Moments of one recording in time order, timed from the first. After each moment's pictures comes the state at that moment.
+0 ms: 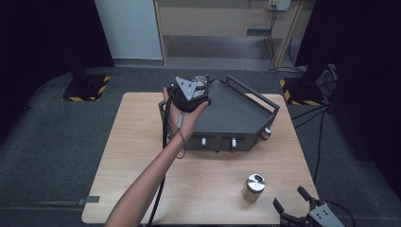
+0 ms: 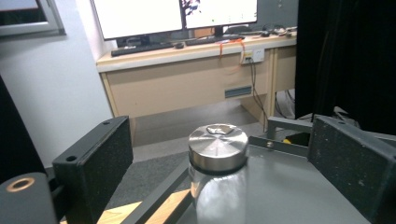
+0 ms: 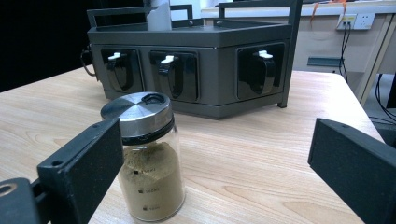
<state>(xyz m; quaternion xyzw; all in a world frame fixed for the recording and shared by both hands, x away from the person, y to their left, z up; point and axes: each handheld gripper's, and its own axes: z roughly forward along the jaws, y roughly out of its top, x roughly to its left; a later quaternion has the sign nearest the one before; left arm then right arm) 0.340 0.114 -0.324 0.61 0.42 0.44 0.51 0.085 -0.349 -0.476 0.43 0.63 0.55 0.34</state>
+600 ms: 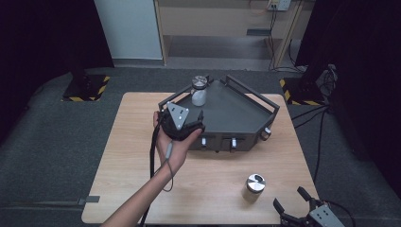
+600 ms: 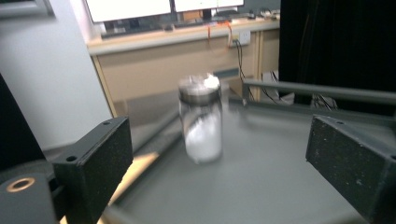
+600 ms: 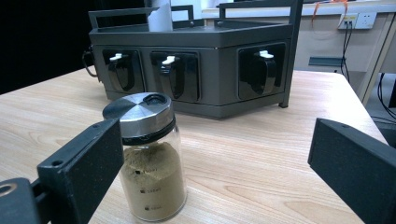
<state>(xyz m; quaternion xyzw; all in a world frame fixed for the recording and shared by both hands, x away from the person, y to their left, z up) 0.258 0.136 -0.327 0.64 0.44 0.40 0.49 0.084 -0.350 -0.476 0.43 0.63 0.56 0.34</state>
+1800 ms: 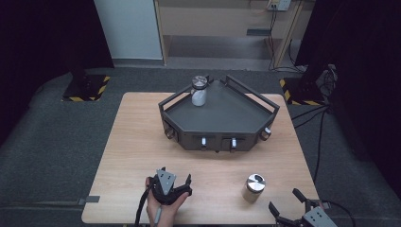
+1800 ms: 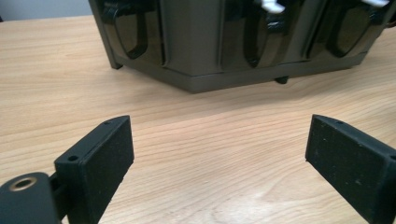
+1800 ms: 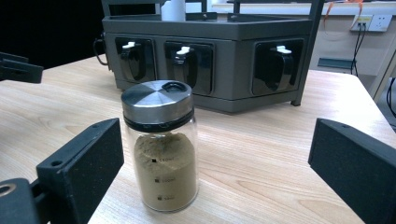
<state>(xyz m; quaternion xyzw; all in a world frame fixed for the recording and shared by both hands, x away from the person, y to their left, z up) 0.169 0.165 -0.441 0.68 0.51 0.32 0.42 0.084 -0.343 -0.478 0.41 0.65 0.55 0.34</state>
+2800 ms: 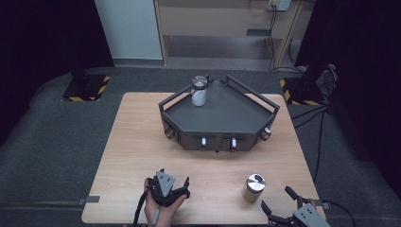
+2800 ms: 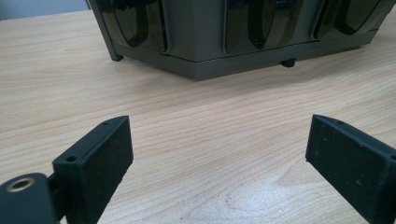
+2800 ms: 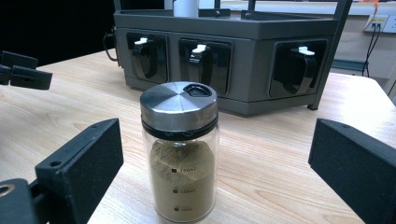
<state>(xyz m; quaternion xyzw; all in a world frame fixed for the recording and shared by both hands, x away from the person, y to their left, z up) 0.168 0.170 -0.448 0.69 0.49 0.32 0.42 0.093 -0.328 -0.477 0.40 0.66 0.54 0.33</state>
